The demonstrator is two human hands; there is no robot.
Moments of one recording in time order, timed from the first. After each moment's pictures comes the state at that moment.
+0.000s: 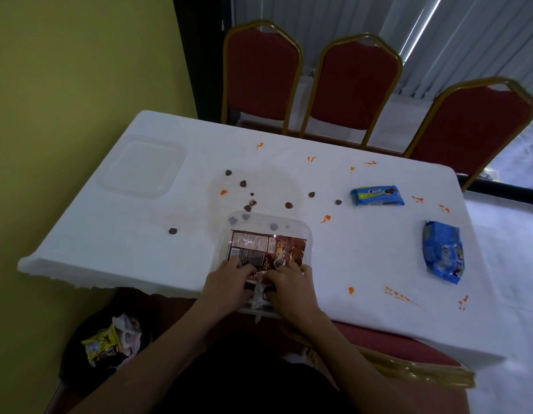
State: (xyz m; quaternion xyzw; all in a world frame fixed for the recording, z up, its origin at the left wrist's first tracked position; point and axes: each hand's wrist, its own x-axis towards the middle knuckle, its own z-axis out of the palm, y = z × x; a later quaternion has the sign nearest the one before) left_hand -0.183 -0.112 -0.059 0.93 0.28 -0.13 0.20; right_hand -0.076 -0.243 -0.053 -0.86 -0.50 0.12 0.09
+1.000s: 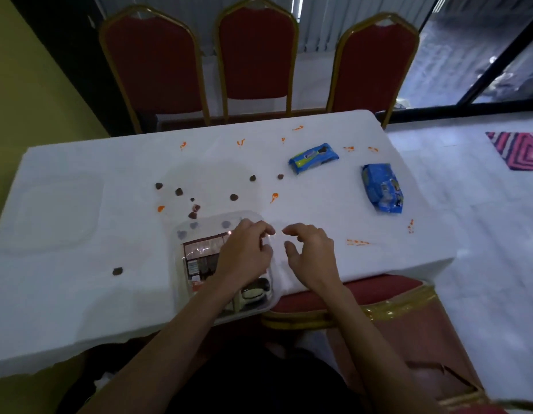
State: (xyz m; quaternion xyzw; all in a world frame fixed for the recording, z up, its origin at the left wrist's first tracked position) left_hand -0.080 -0.151 -0.001 0.93 0.15 0.00 0.34; right_hand -0.027 -0.304 -0.023 -0.93 -0.20 0.04 0.32
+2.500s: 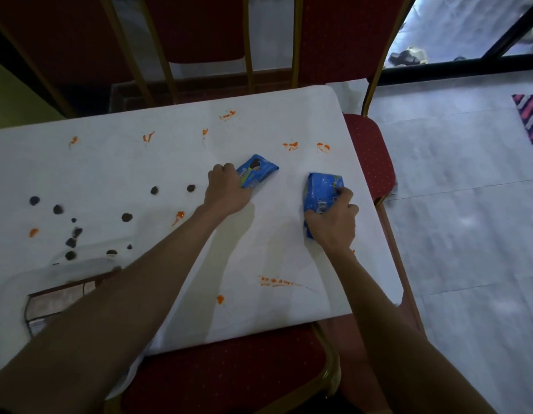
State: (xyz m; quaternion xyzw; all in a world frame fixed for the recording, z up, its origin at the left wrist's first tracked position) left_hand 0.240 -0.241 -0.078 0.92 0.29 -0.10 0.26; right_hand 0.262 -0.460 -0.090 -0.92 0.10 0.14 0.35
